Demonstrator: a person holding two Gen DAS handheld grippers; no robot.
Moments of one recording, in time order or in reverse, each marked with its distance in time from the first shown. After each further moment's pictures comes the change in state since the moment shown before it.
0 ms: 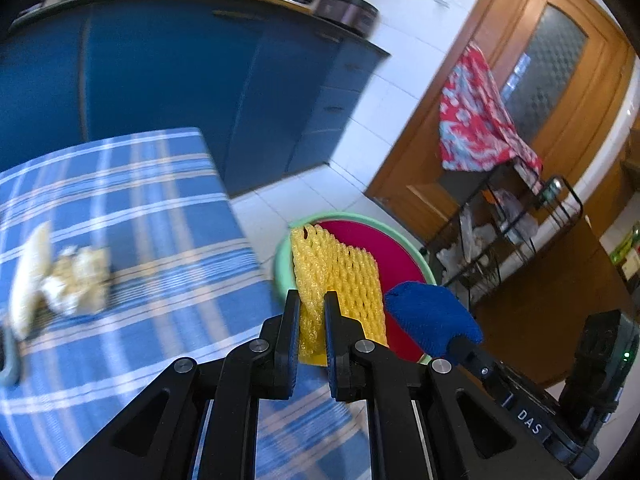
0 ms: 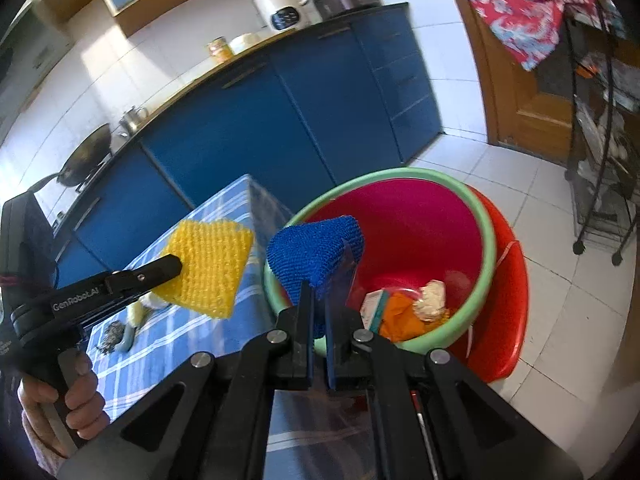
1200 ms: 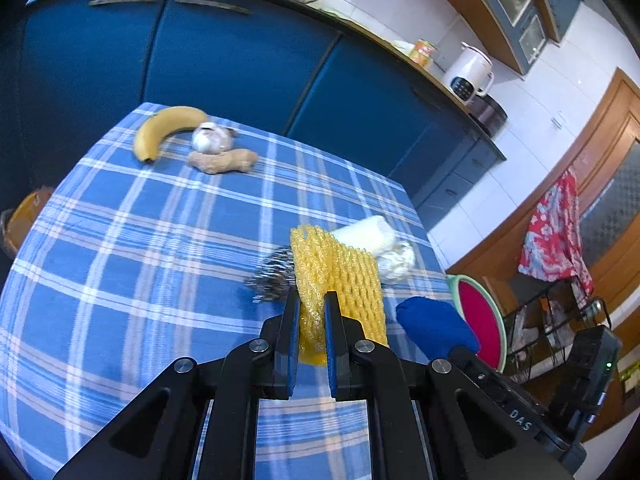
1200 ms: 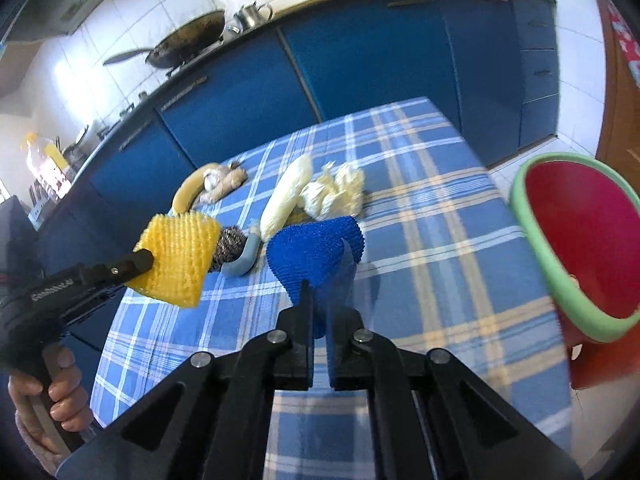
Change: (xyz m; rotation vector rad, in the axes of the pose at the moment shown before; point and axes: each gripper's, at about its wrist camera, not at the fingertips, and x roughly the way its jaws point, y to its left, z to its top) left arm -0.180 0.189 -0.077 -0.390 -0.197 0.230; right arm 0.056 0.197 -0.068 -0.297 0.206 0.233
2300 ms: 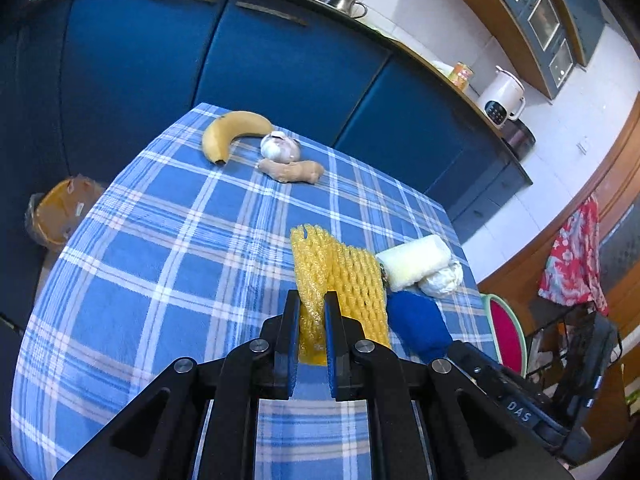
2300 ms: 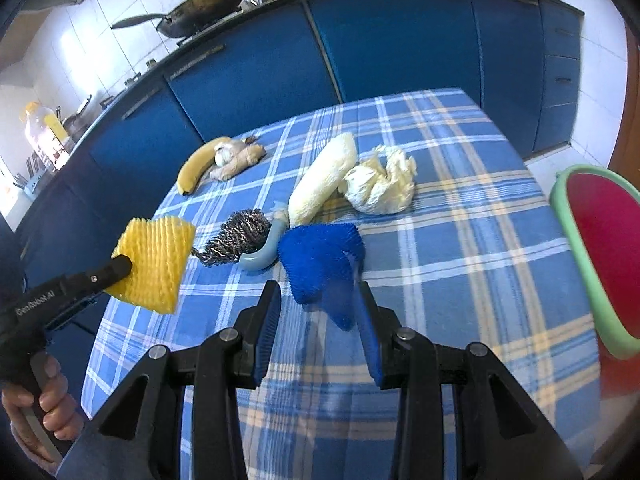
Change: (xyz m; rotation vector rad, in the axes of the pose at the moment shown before) left arm -0.022 0.058 -0.001 -0.083 -0.052 0.093; right arm 0.048 0.039 0.004 -0.077 0.090 -0.006
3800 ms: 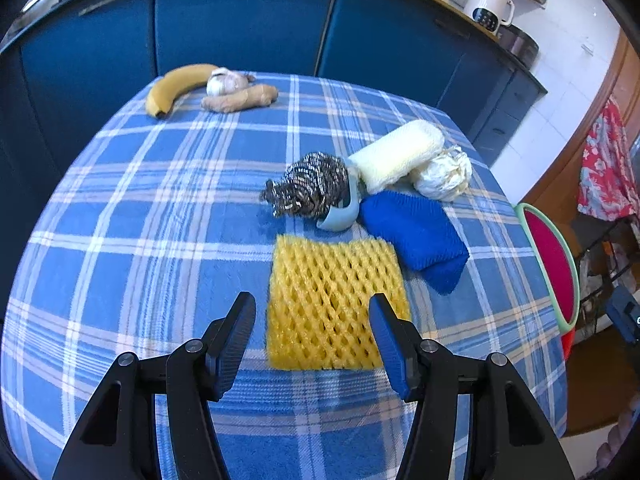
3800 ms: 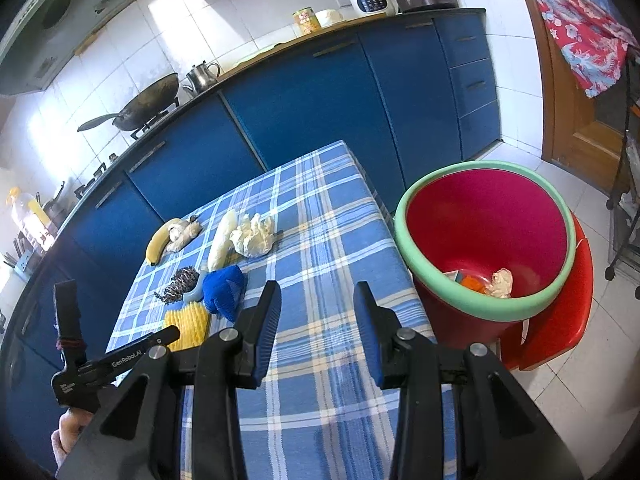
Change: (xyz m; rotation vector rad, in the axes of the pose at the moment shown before) left arm 0.051 -0.067 -0.059 0.214 0.164 0.151; right arm -0.132 -0.099 -0.038 0.200 -0.225 -0.099
